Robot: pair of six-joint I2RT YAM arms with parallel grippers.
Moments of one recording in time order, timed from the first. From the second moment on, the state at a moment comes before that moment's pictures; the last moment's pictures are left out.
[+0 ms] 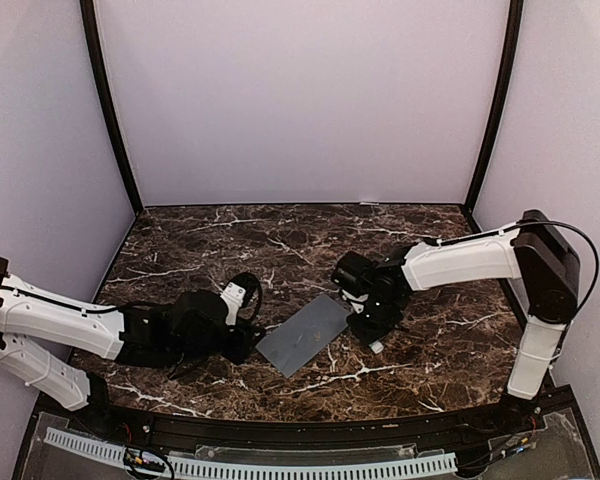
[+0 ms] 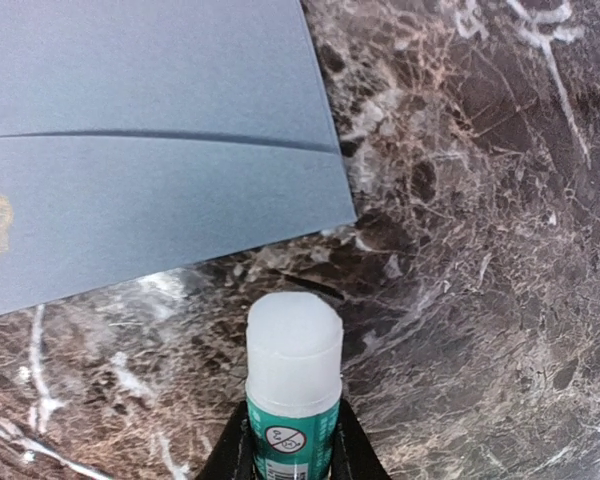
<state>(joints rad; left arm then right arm) -1.14 1.31 0.59 0.05 -0.35 -0.43 0.91 1.84 1.18 -0.78 0.14 0.35</state>
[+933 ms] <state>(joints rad) -1.14 0.67 0.23 0.55 0.24 -0.40 1.34 1.47 0.97 0.48 -0.11 0.39</state>
